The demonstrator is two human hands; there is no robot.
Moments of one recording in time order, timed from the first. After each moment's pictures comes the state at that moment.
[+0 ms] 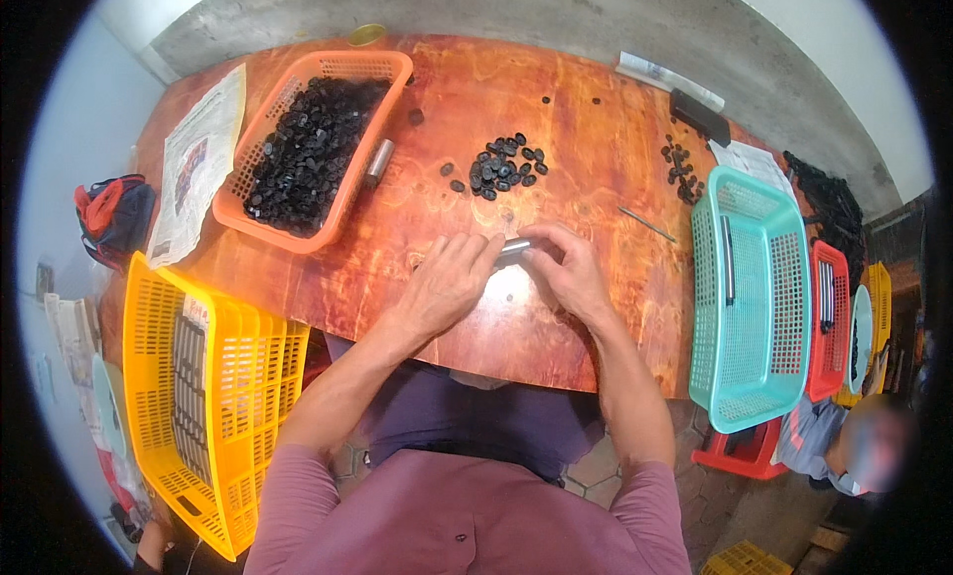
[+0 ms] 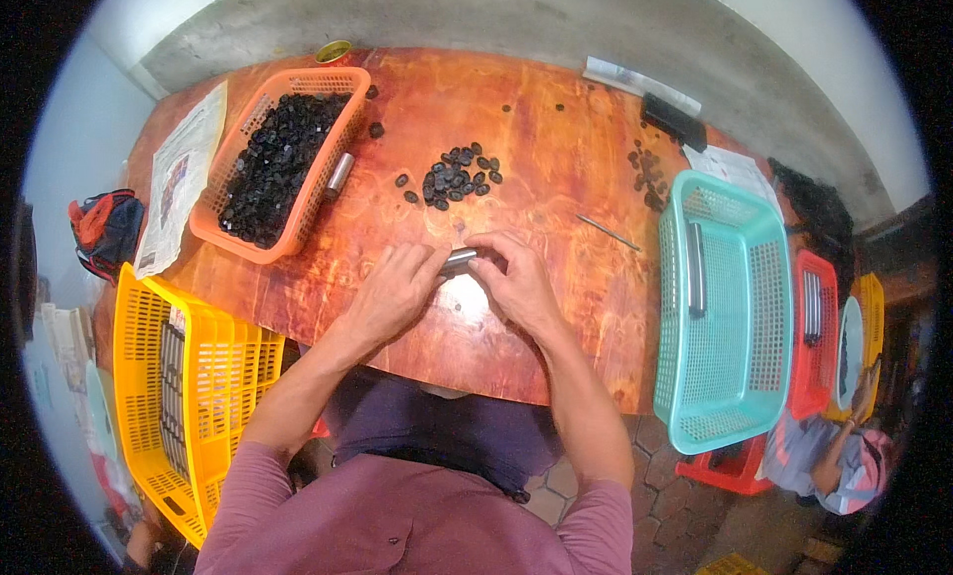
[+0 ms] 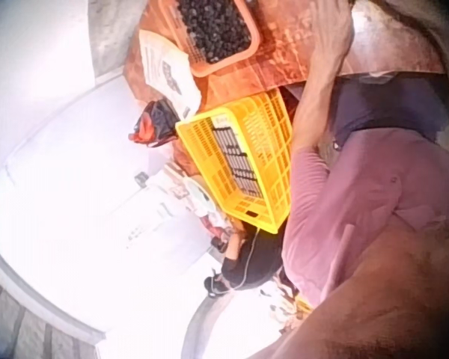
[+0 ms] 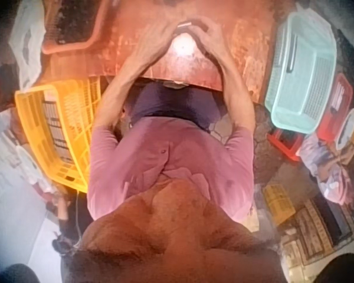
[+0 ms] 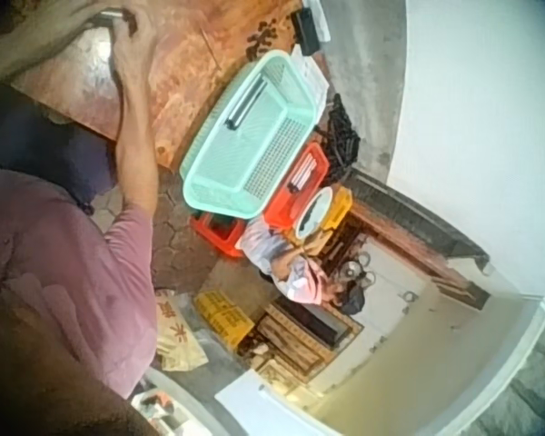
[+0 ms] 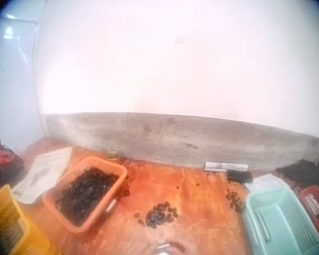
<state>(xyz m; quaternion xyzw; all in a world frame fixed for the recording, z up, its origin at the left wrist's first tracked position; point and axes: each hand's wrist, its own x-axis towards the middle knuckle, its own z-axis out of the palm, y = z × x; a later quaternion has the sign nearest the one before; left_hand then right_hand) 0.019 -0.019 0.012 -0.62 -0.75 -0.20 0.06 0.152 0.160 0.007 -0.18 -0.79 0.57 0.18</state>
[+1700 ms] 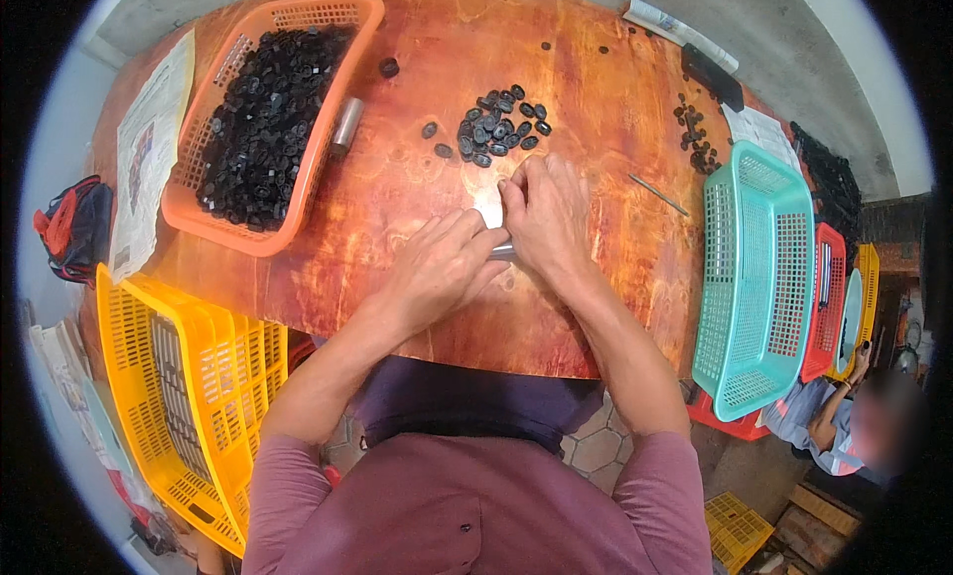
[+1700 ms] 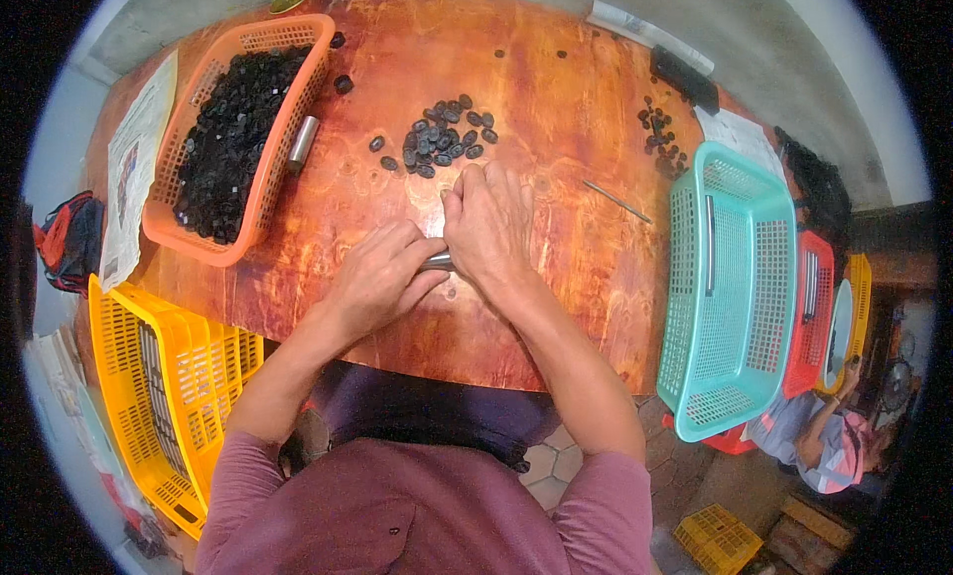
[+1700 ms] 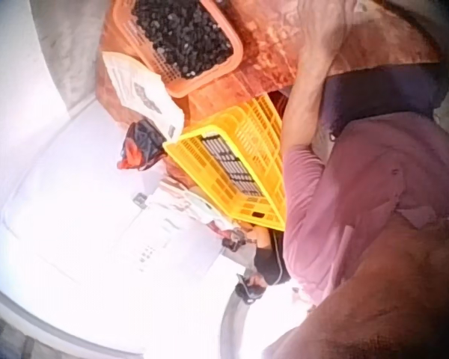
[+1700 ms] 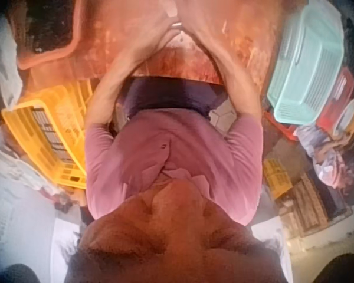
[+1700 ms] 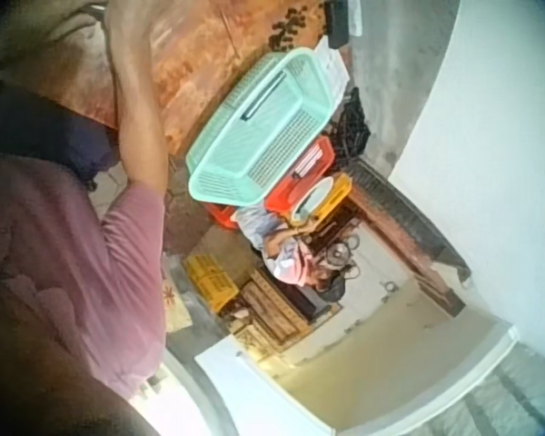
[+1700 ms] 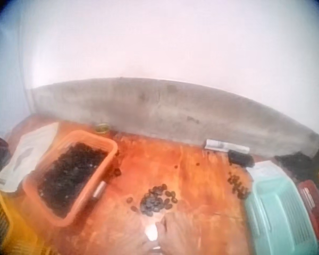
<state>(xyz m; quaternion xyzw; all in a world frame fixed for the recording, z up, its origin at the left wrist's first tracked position) 0.008 -0.013 0.014 -0.61 -0.71 -0.34 -0.04 0.093 0.147 0.013 -0.26 -0.92 0.22 0.20</state>
